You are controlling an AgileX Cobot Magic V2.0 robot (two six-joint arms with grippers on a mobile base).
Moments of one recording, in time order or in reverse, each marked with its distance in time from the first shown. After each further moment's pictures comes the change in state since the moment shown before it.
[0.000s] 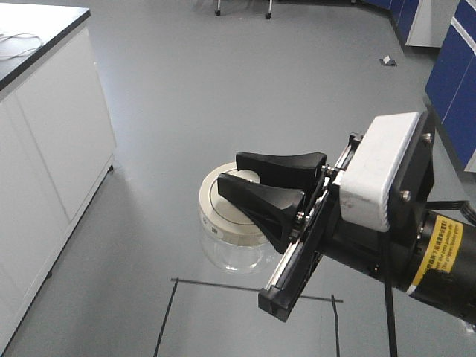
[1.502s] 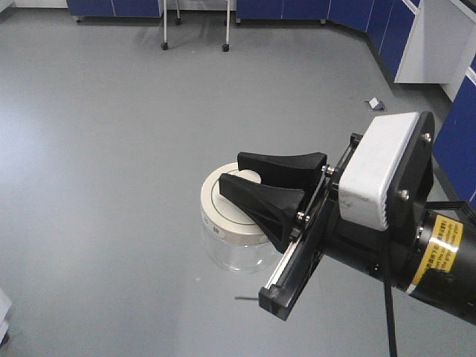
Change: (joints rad) left arm 0.000 0.000 0.000 0.000 0.000 0.000; right arm 0.000 0.000 0.000 0.000 0.008 0.000
